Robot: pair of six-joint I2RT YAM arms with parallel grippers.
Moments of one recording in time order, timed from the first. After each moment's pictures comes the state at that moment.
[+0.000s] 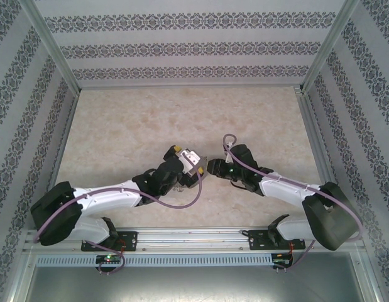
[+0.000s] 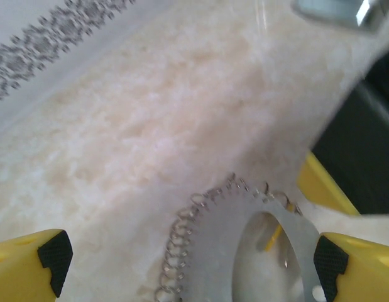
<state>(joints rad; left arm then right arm) -0.94 1.33 0.65 0.22 -0.41 0.14 0.57 1.31 0.50 0.12 -0.30 0.79</state>
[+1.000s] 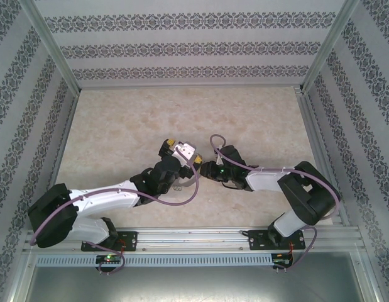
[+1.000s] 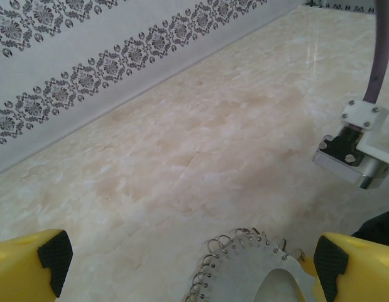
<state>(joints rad) -0.94 1.31 0.66 0.29 -0.55 0.08 0.61 1.57 0.55 0.27 -0.34 0.87</state>
